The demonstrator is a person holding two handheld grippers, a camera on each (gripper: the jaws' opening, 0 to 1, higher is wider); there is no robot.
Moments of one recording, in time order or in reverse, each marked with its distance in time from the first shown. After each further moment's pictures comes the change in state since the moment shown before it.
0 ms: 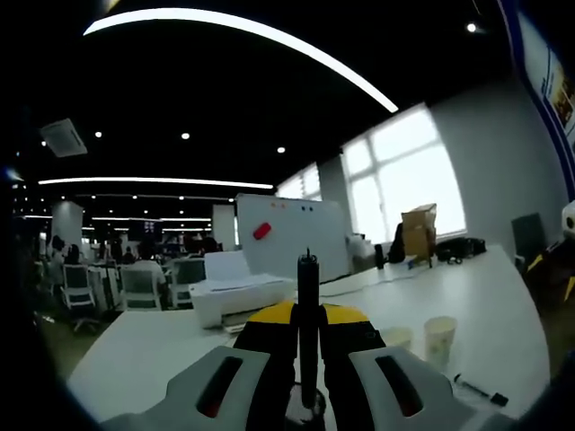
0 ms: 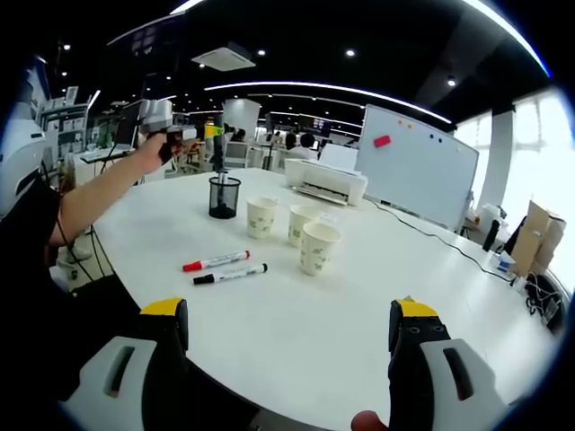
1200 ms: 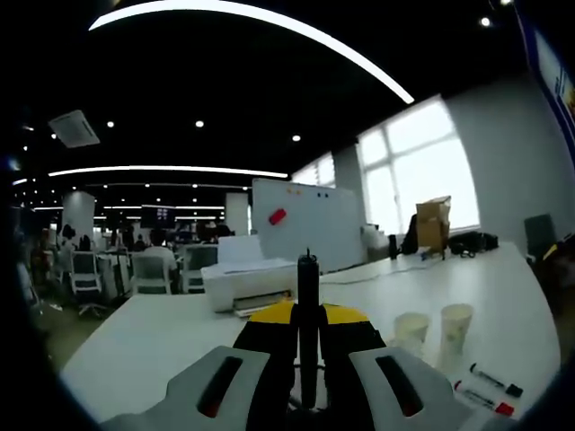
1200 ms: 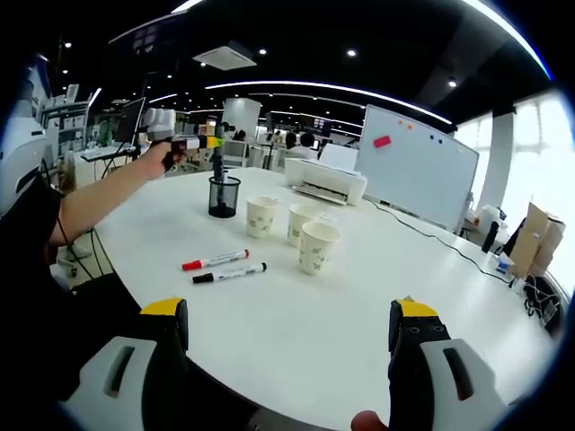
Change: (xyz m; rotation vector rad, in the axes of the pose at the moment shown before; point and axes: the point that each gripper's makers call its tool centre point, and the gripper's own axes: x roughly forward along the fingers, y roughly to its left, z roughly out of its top) left arm 0.002 0.020 -0.029 -0.029 0.045 0.059; right arm -0.003 -0.002 0.000 -0.006 0.005 -0.005
